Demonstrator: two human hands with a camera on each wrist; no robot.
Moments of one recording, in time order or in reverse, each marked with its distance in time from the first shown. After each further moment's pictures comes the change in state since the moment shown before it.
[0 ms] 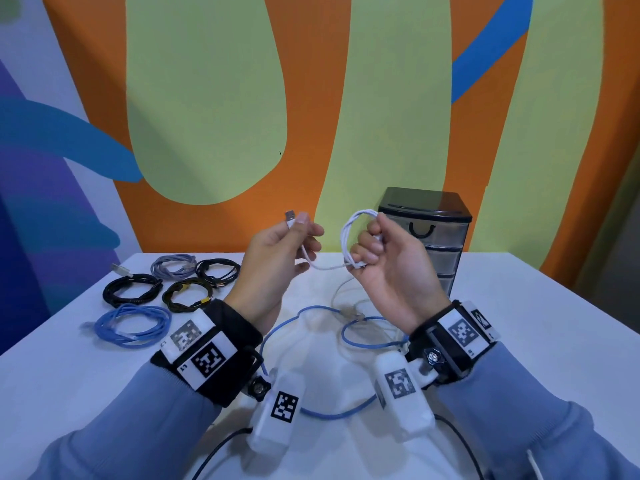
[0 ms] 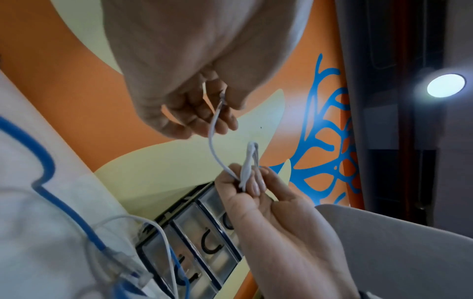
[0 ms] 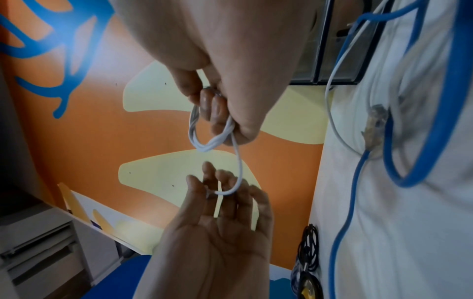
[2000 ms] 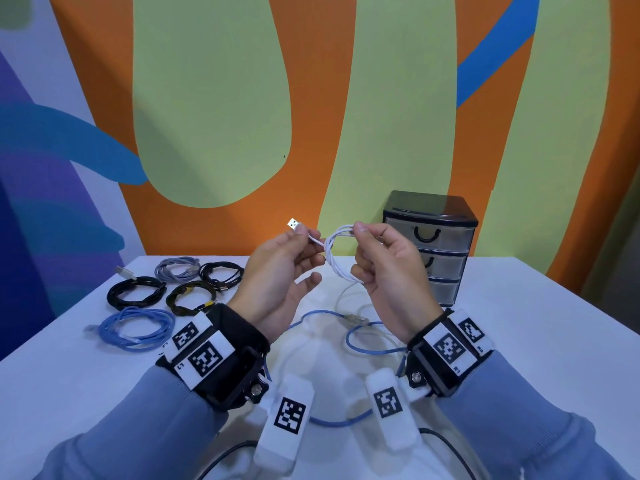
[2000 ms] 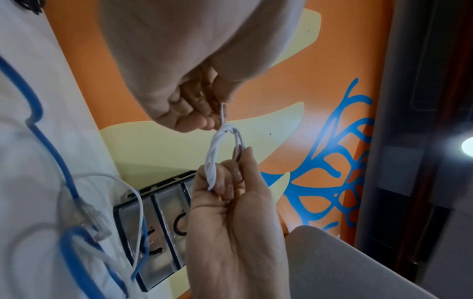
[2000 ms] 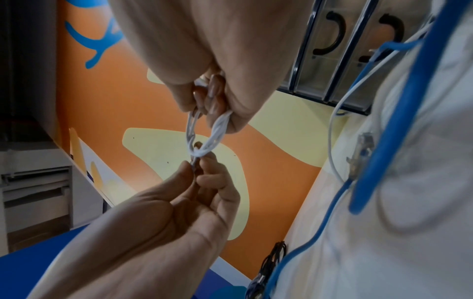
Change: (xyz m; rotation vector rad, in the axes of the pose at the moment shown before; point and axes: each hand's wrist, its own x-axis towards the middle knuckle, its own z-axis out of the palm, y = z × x) left_hand 0.001 0.000 0.002 -0.302 0.024 -0.202; right_hand 0.002 0.017 0.000 -0.430 0.022 -0.250
